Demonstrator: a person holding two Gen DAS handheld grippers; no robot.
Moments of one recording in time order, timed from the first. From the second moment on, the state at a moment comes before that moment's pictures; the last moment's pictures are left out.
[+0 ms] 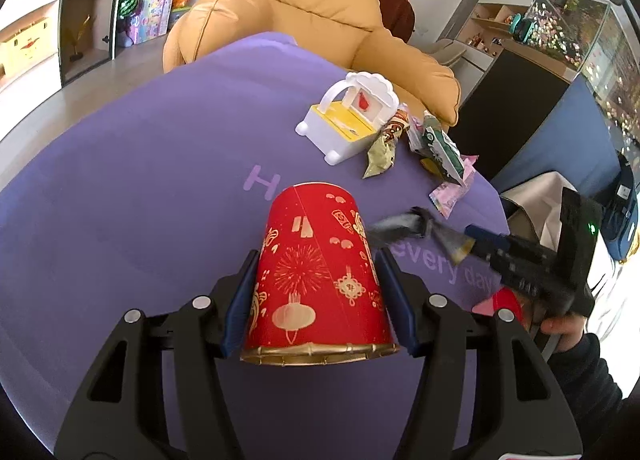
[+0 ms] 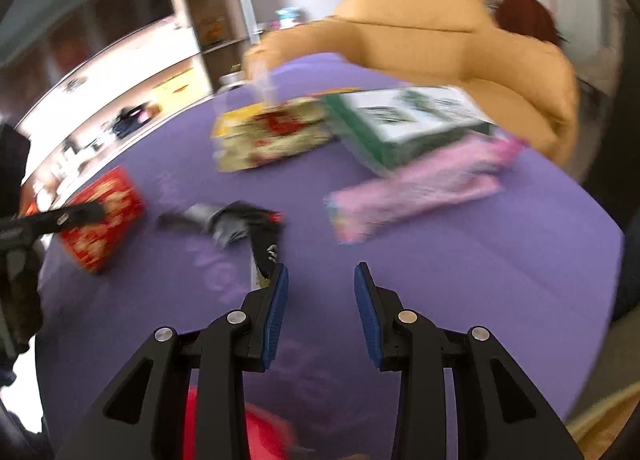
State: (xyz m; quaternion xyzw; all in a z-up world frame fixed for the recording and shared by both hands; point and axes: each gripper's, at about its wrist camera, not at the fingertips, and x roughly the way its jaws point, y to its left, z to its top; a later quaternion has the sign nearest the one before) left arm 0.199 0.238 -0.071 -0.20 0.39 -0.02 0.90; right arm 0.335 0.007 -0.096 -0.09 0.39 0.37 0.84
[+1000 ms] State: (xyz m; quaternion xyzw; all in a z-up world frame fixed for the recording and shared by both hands) left arm 0.205 0.293 -0.062 -0.21 0.36 0.02 0.91; right arm 0.370 0.118 -0.086 -0.19 0.41 0.49 0.75
